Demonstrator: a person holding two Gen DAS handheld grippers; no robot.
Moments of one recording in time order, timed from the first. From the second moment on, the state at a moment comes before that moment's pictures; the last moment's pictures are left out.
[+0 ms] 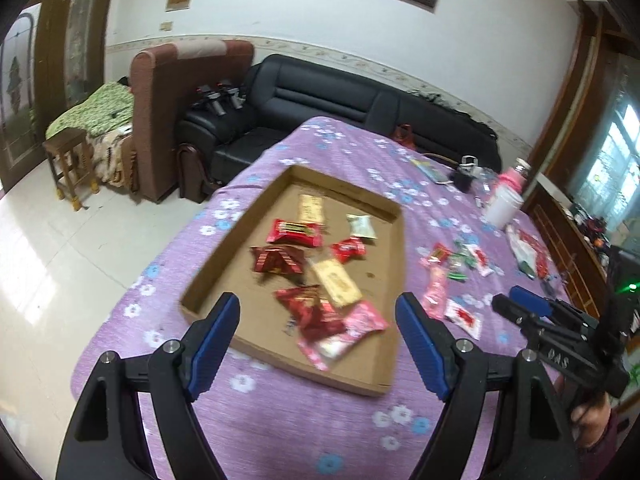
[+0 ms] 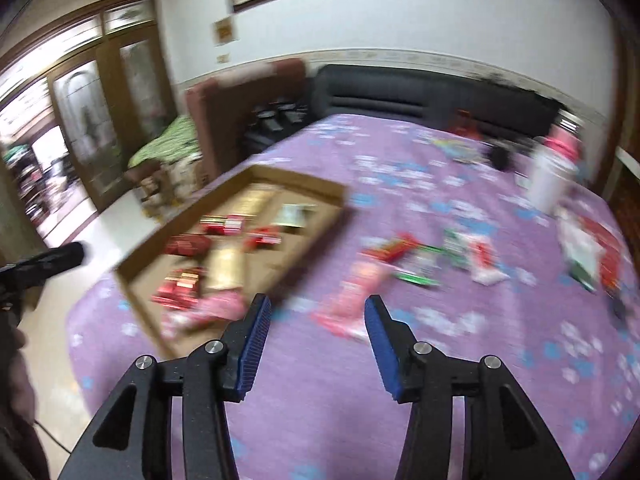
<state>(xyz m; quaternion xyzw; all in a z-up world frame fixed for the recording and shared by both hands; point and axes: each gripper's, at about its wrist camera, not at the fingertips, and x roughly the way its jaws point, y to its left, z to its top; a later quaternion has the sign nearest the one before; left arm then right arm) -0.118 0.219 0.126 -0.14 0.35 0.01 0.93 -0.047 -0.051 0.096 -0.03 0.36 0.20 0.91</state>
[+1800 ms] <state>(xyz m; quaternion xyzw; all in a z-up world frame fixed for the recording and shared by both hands) 0.075 0.001 0.021 0.07 0.50 -0.09 0.86 -0.003 -0.152 0.000 0.05 0.41 0.13 0.90</state>
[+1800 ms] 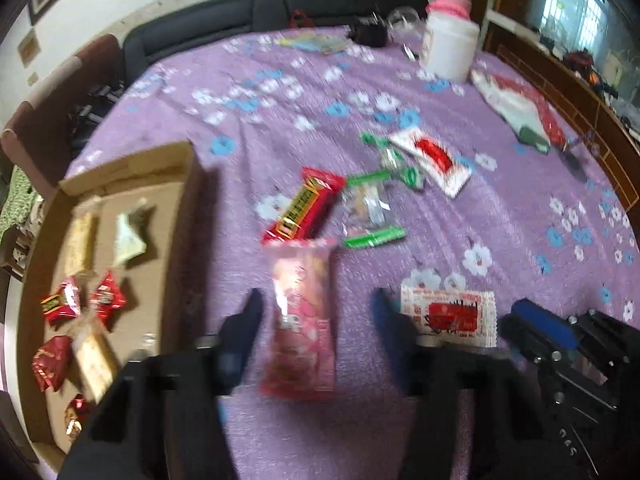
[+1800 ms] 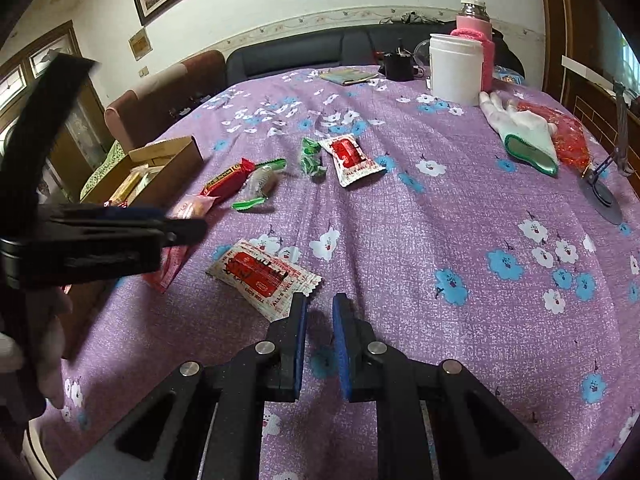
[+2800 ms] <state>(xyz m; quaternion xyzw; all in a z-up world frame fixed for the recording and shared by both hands) 0.001 0.048 0.080 0.01 0.44 -0.15 0.88 0.026 -0.071 0.003 -0.09 0.45 0.18 0.87</state>
